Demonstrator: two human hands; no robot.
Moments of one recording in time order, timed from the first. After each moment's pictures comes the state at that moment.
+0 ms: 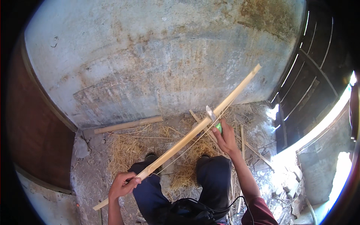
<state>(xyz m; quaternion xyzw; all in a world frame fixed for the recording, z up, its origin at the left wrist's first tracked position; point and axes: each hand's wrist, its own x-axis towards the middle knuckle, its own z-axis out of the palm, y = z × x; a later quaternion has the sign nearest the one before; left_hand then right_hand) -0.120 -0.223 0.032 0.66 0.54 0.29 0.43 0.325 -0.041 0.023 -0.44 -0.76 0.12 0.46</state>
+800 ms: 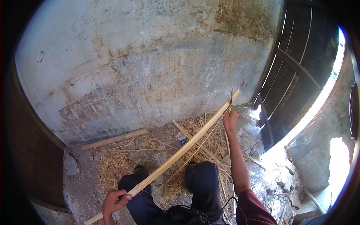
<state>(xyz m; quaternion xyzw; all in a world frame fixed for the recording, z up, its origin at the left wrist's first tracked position) -0.127 -0.237 0.018 0.70 0.53 0.26 0.40 0.440 0.072 0.002 -0.62 -0.50 0.02 0.60</state>
